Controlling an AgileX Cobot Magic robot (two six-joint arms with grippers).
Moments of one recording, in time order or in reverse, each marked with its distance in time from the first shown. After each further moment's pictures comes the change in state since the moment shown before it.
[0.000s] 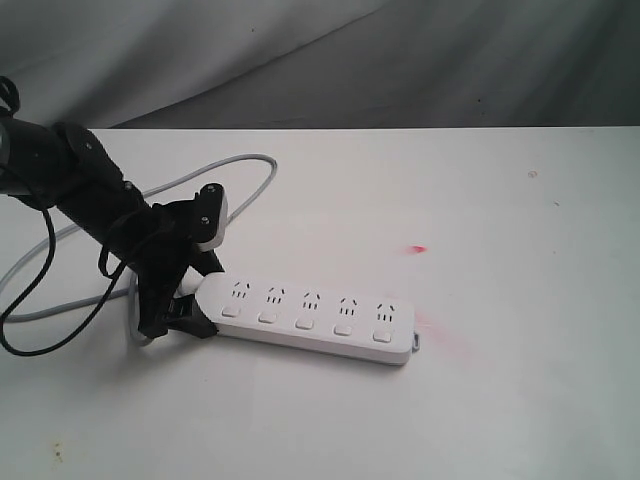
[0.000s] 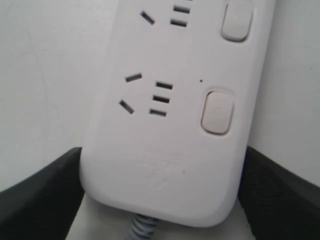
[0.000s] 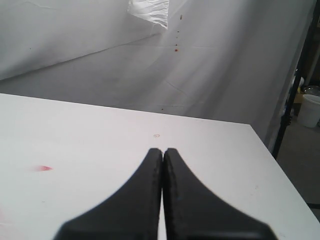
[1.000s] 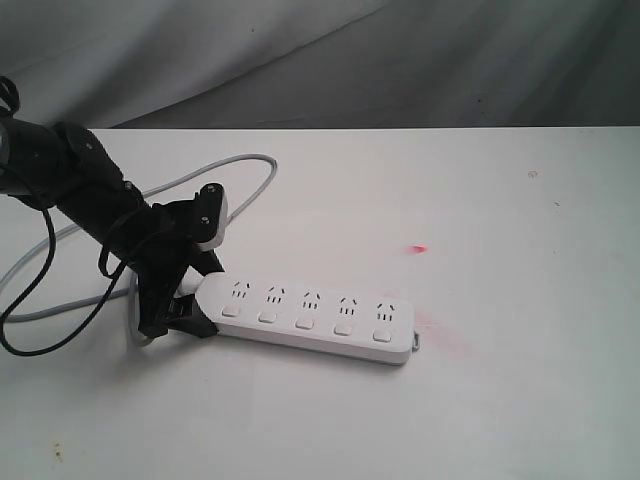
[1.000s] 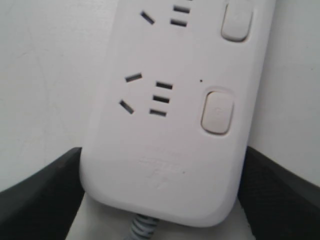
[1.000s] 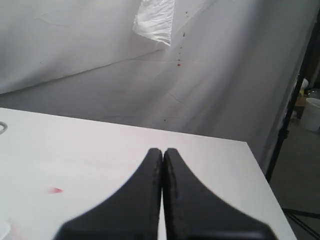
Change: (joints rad) left arm 0.000 0.000 0.000 0.000 -0.002 0.000; right arm 0.000 0.087 -0.360 0.000 0.299 0.000
